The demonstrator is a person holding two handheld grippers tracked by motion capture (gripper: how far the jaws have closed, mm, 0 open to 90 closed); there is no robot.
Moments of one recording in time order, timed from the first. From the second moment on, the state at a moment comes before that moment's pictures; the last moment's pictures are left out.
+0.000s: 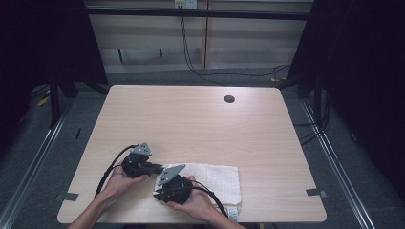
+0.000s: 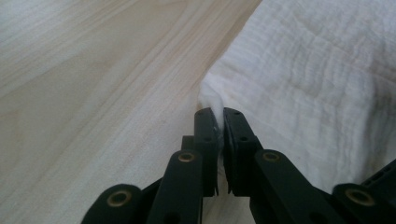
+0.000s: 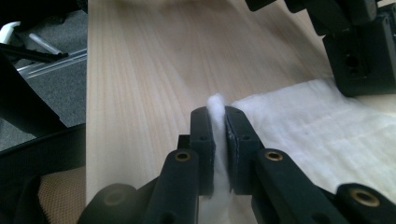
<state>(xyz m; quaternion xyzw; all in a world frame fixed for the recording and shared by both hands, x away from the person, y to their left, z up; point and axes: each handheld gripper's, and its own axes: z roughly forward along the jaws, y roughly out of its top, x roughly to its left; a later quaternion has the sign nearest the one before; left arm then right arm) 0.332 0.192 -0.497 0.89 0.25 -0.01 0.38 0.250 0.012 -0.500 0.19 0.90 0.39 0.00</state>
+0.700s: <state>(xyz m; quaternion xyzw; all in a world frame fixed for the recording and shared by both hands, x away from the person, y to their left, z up) 0.330 0.208 -0.478 0.86 0.28 -0.02 0.43 0.245 0.006 -0.479 0.20 0.88 0.43 0.00</state>
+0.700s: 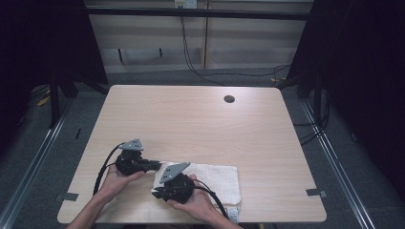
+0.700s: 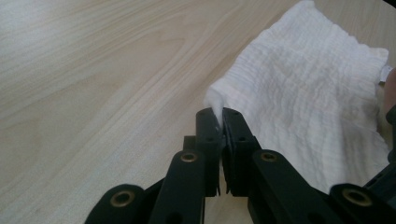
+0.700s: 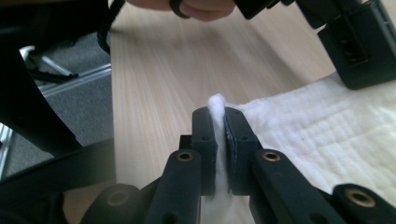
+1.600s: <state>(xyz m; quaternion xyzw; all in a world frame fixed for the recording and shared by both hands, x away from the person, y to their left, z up) 0.337 0.191 -0.438 0.83 0.28 -0.04 0.48 0.236 -0.019 -0.437 0.22 0.84 0.49 0.02</state>
